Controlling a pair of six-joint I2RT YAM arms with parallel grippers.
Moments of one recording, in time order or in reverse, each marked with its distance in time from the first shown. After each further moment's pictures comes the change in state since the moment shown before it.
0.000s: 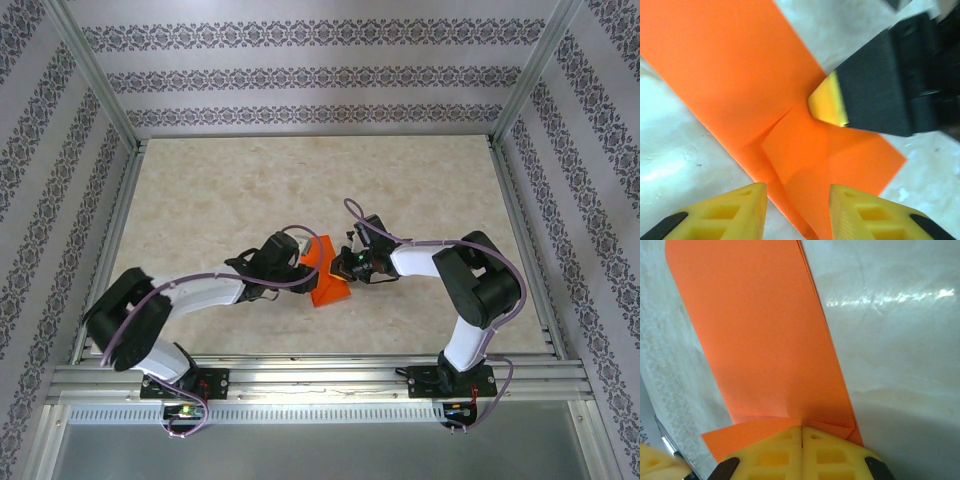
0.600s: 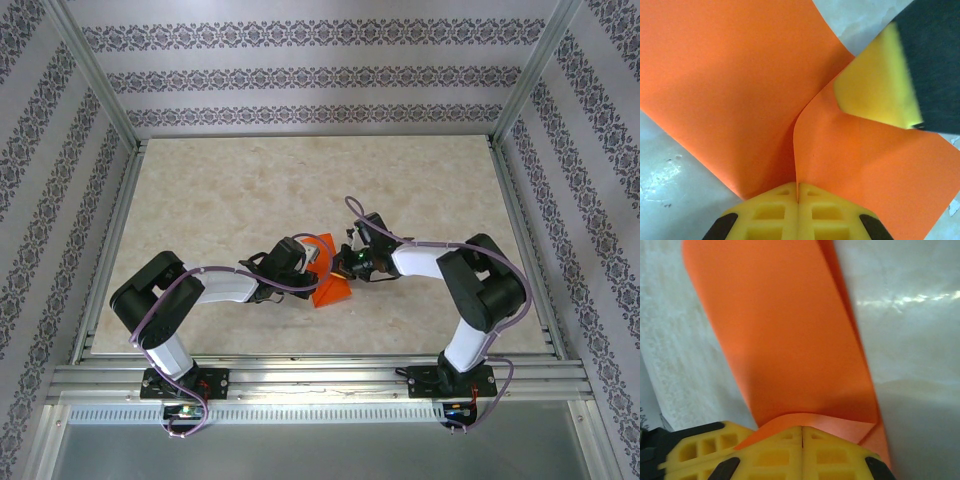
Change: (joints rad) left arm 0.000 0.203 -0.009 0.151 0.038 0.102; right arm 0.001 -0.026 0.010 -0.023 0.000 0.006
